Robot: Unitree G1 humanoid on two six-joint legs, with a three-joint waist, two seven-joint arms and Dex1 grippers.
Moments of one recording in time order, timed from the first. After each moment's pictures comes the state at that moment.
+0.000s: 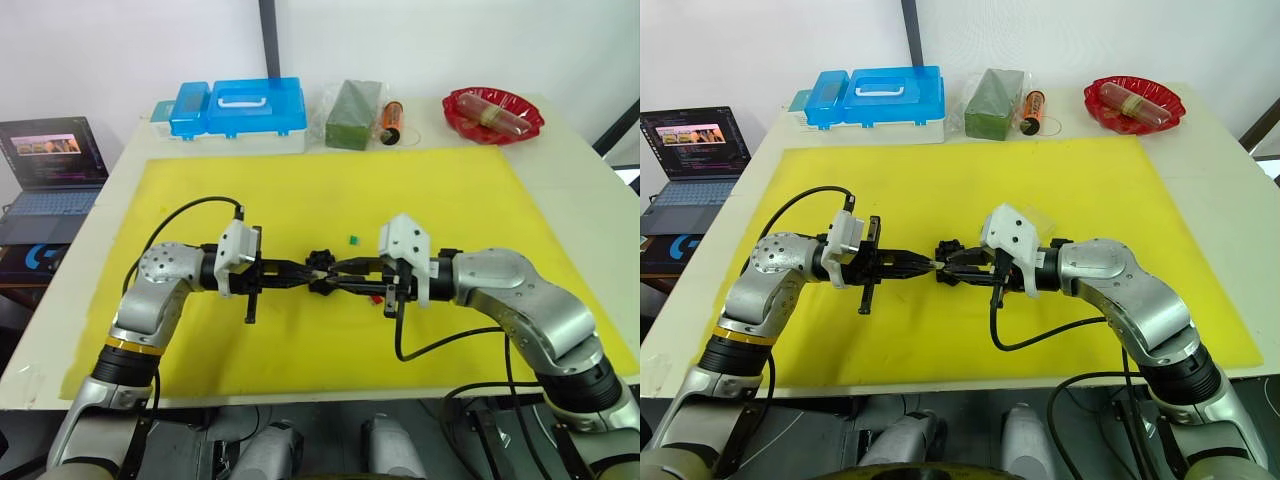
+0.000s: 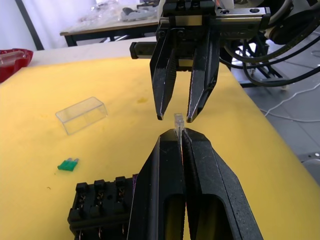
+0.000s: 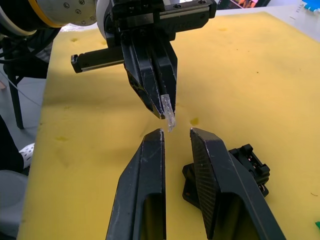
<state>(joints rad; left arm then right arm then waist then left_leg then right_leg) -0.45 0.52 -0.10 0.01 -0.44 0.10 -1.35 -0.45 -0.67 0.19 -0.51 0.51 0.71 0.85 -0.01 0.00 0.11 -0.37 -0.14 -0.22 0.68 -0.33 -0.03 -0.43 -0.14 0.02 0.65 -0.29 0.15</state>
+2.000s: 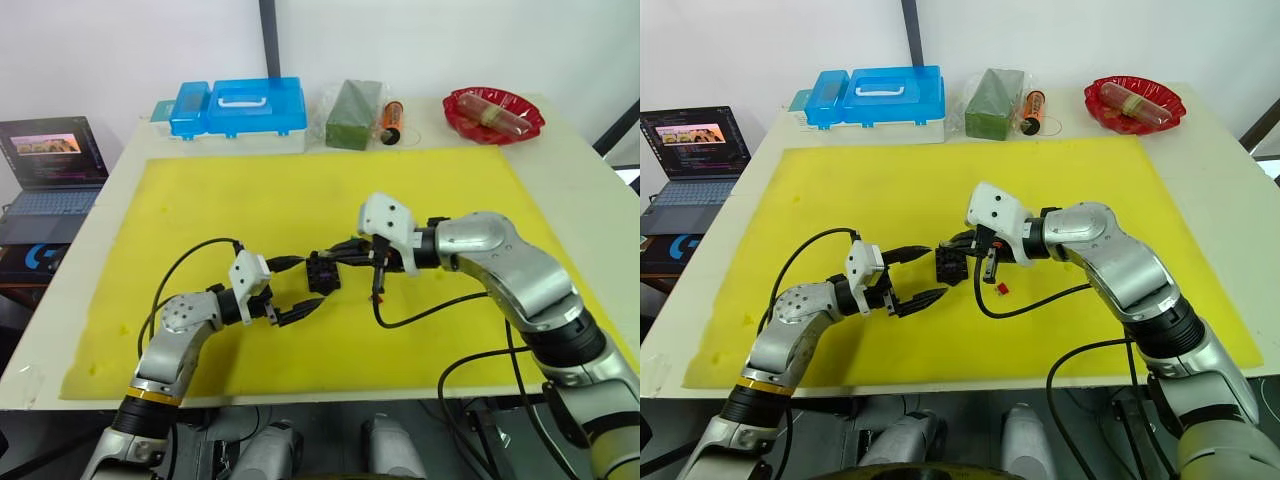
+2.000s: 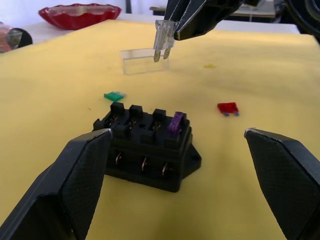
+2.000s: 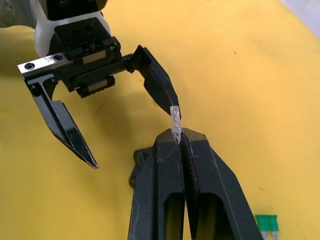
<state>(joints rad) -0.21 0.35 -0.11 0.00 -0.29 0.04 -0.94 -0.69 -0.69 0.35 -0.28 0.33 0.68 0.95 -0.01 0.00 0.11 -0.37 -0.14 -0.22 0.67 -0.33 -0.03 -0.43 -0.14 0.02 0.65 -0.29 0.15</state>
